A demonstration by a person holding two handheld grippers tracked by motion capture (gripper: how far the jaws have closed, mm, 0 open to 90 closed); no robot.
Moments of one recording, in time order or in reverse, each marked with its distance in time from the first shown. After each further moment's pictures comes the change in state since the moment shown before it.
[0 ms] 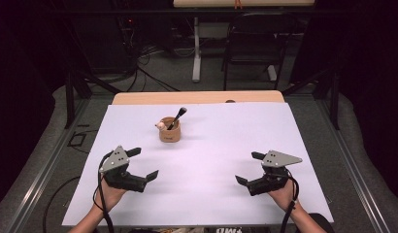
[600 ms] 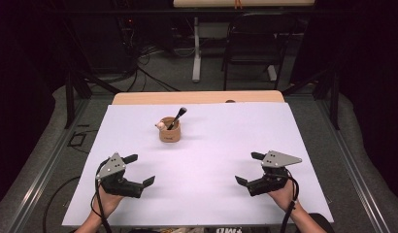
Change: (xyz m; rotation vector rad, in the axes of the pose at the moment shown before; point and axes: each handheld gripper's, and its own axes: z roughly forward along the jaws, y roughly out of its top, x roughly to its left) left arm 0.001 -0.020 -0.003 0.018 0.000 -0.032; right arm 0.001 0.000 0.000 0.001 0.008 -0.006
